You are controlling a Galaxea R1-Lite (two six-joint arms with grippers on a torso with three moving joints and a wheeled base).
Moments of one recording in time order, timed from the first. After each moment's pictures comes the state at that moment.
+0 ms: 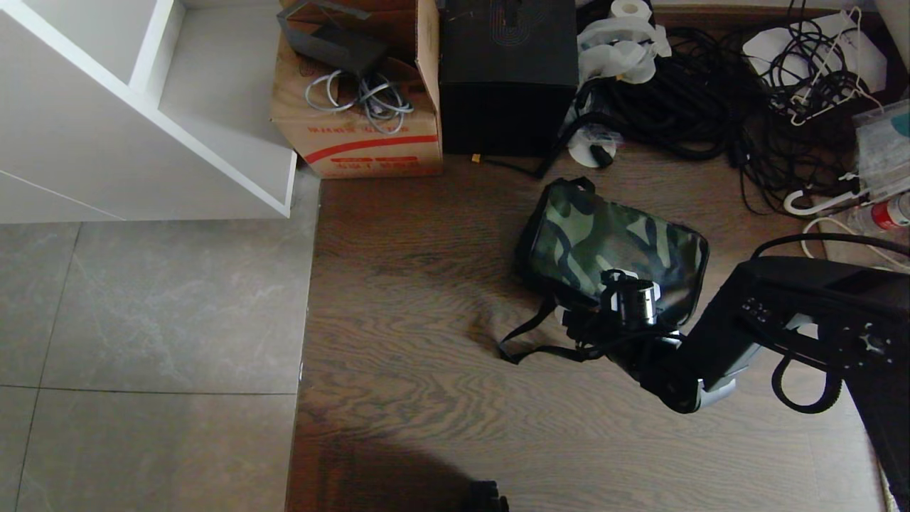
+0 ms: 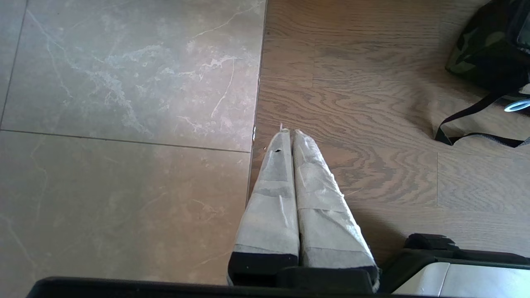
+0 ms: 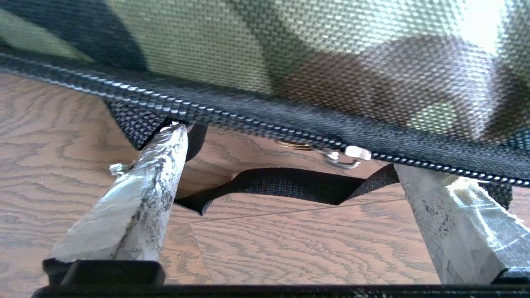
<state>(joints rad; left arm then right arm) 0.00 0.00 0.00 -0.03 0.01 -0.04 0.34 2.37 -1.01 -0.98 -0.26 0.37</state>
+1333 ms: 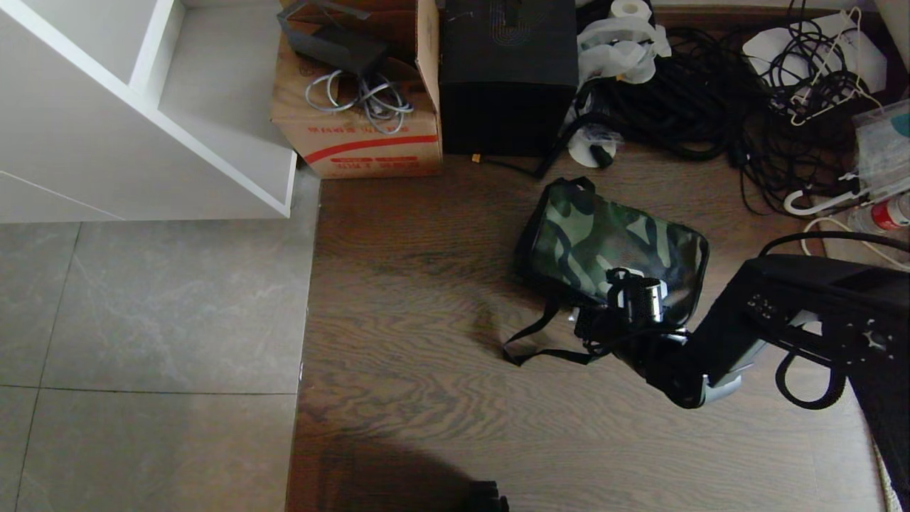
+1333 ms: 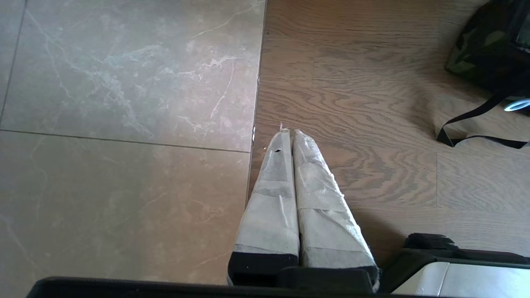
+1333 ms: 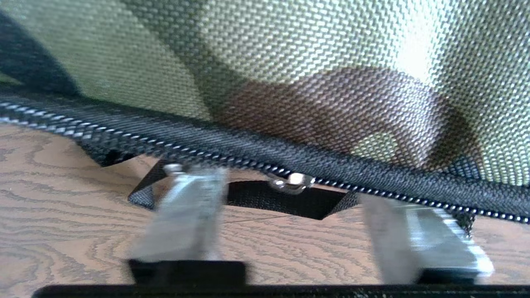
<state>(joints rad) 0.00 0.00 0.00 -0.03 0.01 -0.04 0.31 2.38 -1.02 -0.96 -0.27 0.33</state>
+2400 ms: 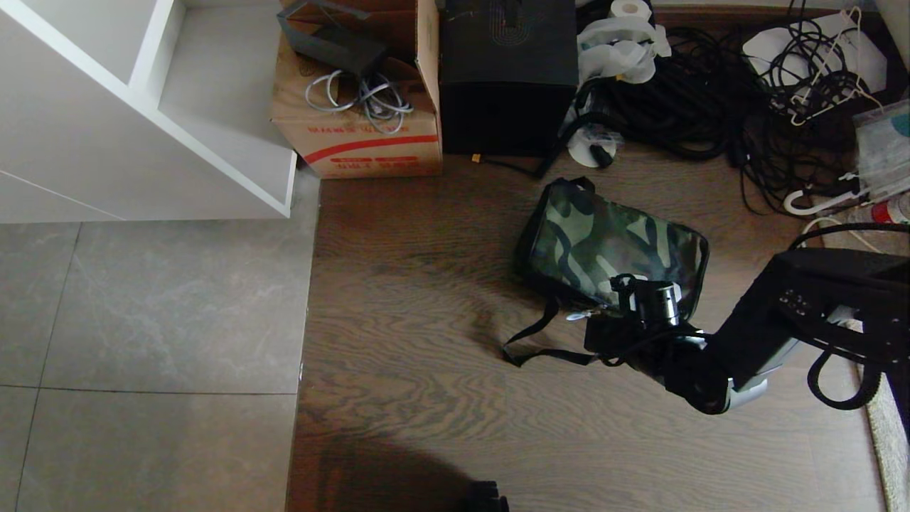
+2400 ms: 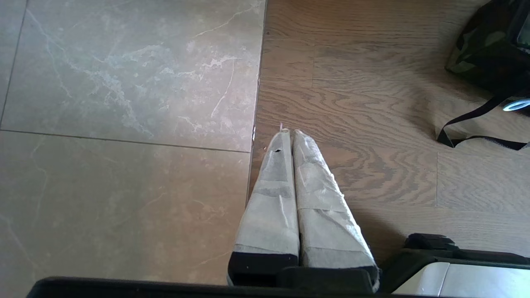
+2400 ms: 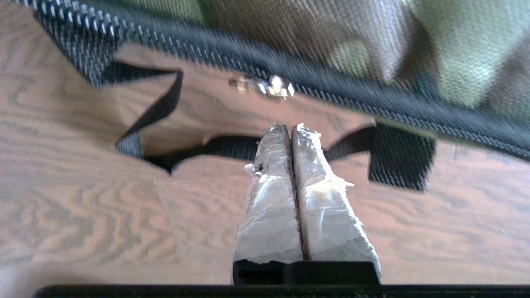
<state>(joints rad) 0.00 0.00 0.00 -0.03 0.01 -0.04 0.30 2.29 -0.92 -0.88 -0.21 0.27</state>
